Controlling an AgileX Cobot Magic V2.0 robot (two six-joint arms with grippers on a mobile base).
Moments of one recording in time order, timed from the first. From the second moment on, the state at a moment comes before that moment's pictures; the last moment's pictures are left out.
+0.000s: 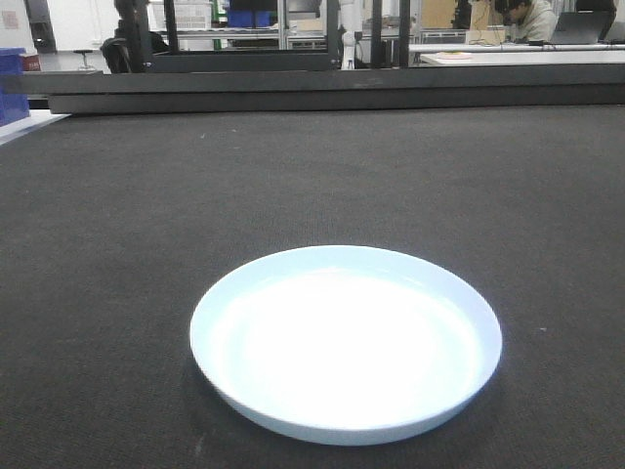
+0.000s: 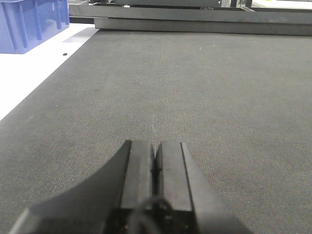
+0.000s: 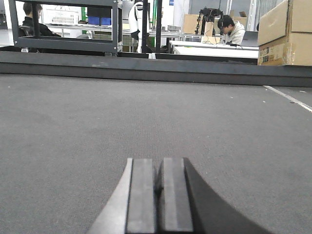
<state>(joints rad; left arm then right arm) -0.03 -0.02 0.03 -0.06 0.14 0.07 -0.04 -0.01 0.03 0.00 -0.01 0.01</state>
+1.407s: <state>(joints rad) -0.03 -0.02 0.03 -0.06 0.14 0.07 -0.04 0.44 -0.77 0.03 0.65 0.00</state>
